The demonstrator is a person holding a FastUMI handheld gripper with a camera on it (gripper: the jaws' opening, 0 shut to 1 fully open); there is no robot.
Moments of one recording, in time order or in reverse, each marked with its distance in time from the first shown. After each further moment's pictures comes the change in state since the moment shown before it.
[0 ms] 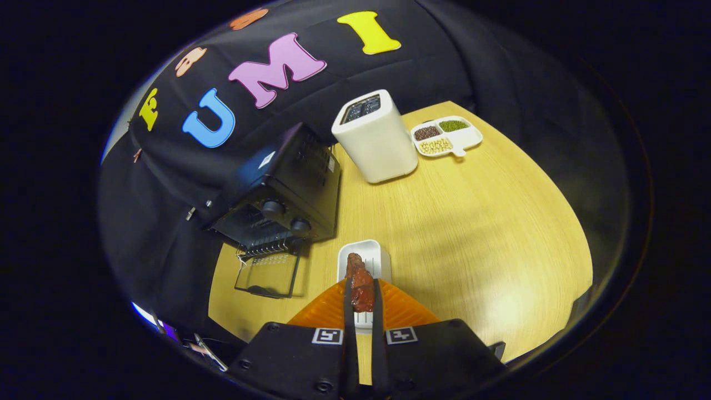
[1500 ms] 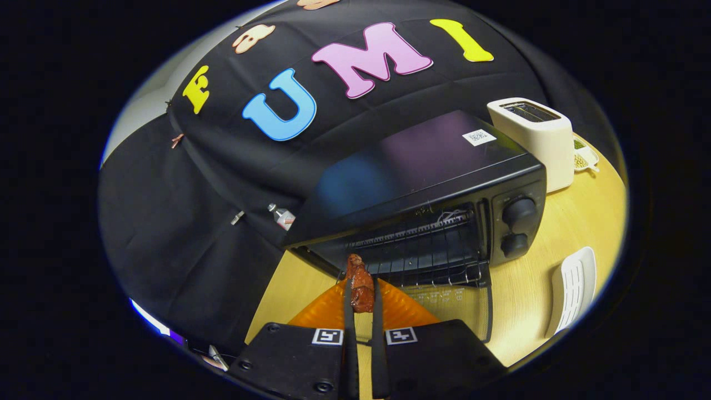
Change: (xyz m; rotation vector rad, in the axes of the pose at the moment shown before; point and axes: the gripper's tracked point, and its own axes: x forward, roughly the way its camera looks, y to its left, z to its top) arm 0.131 0.269 -0.024 -0.051 -0.100 0.217
